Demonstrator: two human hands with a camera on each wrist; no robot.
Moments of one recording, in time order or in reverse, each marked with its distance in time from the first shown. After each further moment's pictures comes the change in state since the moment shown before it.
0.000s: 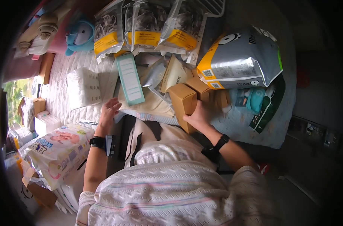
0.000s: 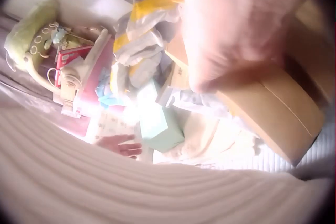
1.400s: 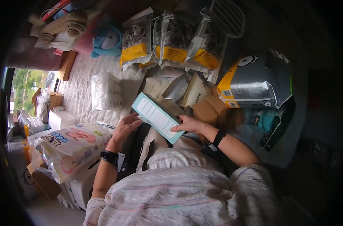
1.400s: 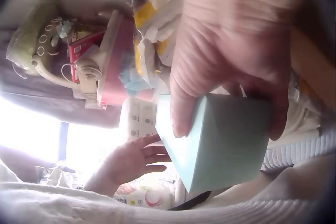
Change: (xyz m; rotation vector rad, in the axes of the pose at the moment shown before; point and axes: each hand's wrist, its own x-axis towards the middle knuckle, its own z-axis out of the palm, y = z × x) left_hand -0.051 0.034 -0.021 -0.017 -0.277 -0.032; right_hand 0.037 -0.099 0.019 0.519 -0.981 0.056
